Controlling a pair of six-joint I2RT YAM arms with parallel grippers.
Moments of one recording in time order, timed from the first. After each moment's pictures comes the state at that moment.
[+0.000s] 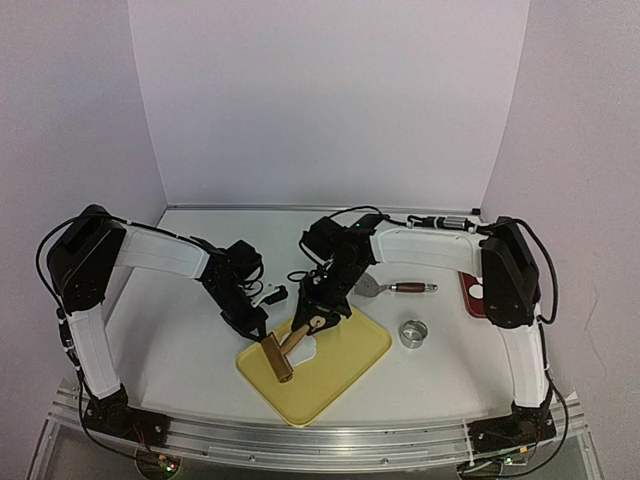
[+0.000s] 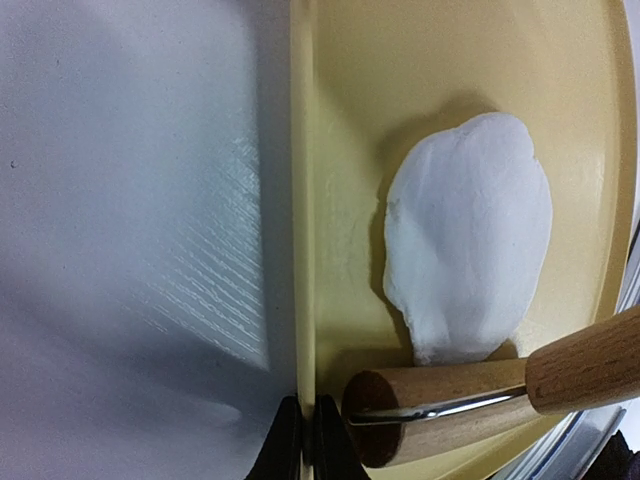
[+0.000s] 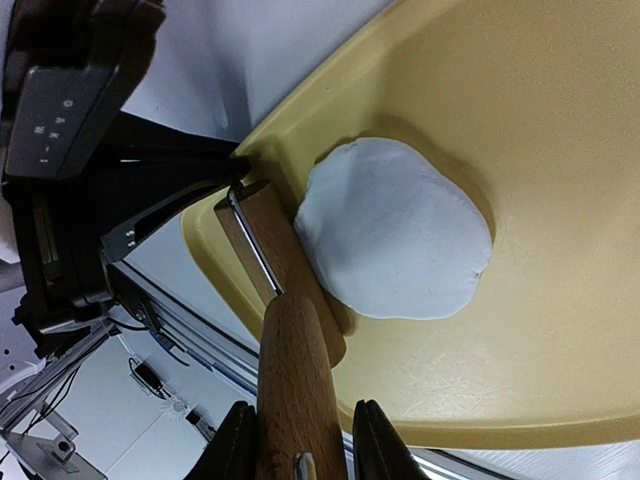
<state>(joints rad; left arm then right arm) -0.69 1.87 1.11 -0.60 0.42 0.05 0.90 2.19 1.80 -0.91 -0.54 0.85</state>
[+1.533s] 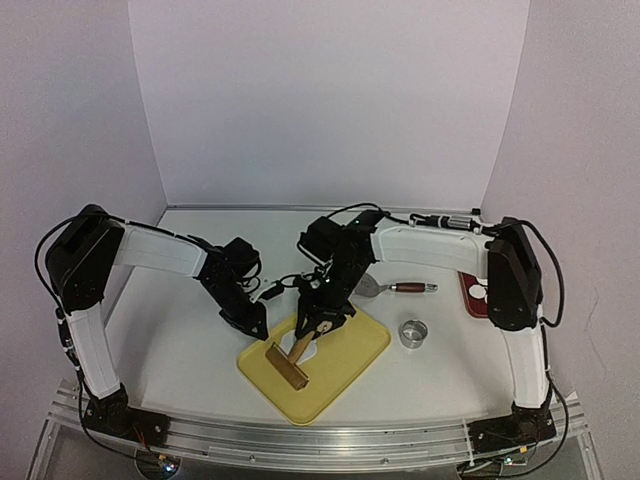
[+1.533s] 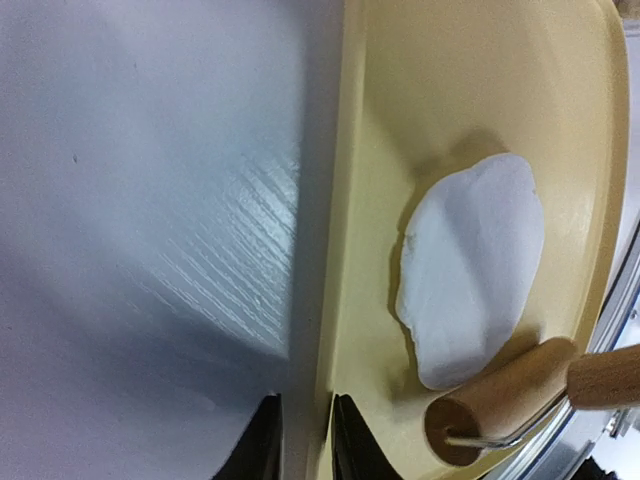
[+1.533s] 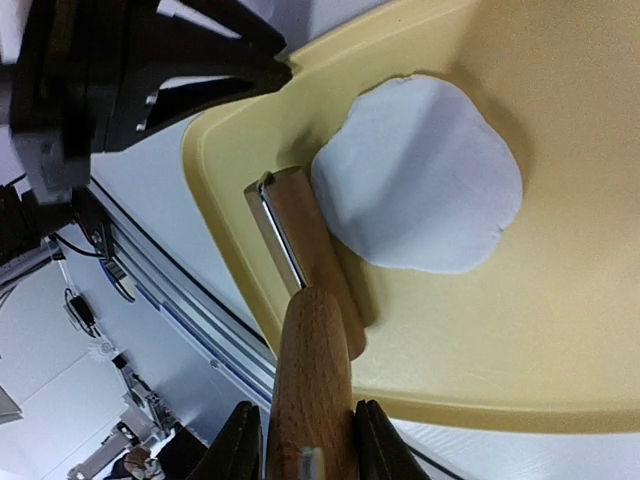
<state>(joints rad) -0.67 1.86 1.11 -0.57 0.43 -0.06 0.94 2.15 1.83 -1.02 -0.55 0.56</state>
